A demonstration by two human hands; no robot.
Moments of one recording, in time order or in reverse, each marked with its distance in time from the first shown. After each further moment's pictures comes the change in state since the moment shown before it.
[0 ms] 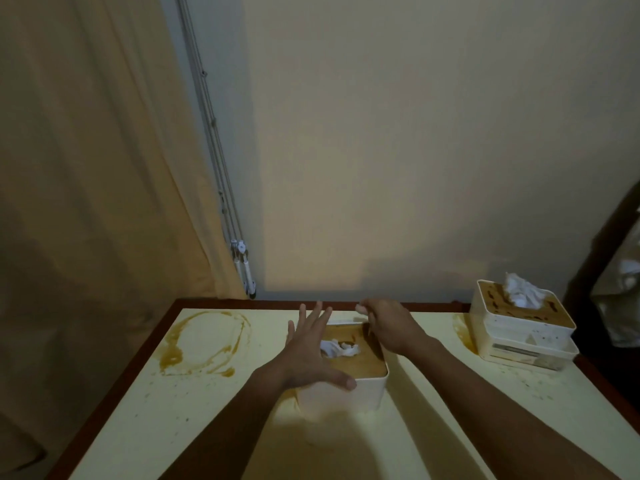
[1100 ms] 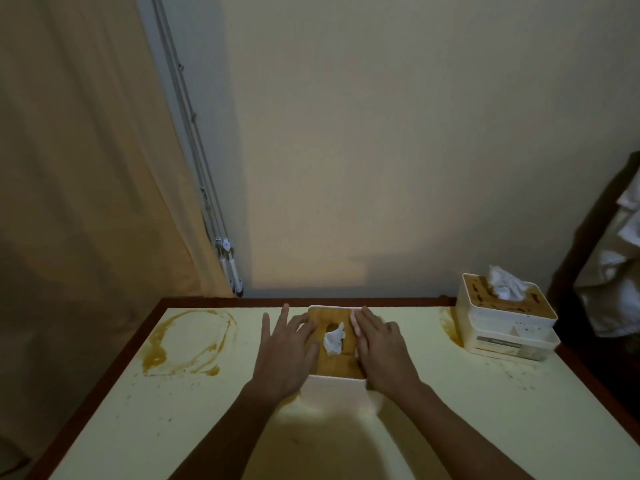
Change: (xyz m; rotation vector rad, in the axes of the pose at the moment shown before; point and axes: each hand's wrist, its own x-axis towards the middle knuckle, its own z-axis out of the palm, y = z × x) left_hand -0.009 0.006 0.017 0.419 0.318 -0.027; right_hand -0.056 0.006 0.036 -0.098 0.144 0.017
